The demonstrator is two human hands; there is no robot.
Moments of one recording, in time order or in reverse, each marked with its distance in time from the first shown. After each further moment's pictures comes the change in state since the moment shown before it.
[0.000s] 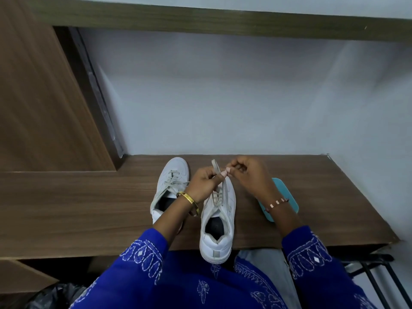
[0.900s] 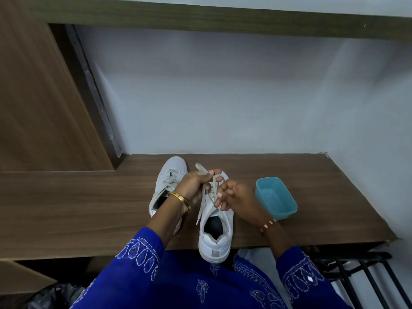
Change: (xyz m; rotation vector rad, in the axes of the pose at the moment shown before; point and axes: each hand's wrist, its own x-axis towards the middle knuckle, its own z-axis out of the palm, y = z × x) left_hand 0.004 -0.020 -0.014 -0.479 -0.031 -0.261; right_hand -0.034 0.020 0.028 0.233 -0.251 0.138
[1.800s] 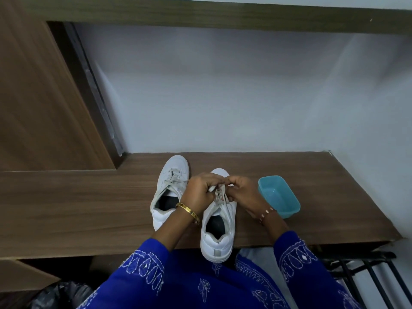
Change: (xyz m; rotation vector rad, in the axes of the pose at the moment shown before) left_hand 0.001 -0.024 -0.004 0.943 0.123 0.785; right_hand 0.021 0.012 -0.005 0.183 0.053 0.070
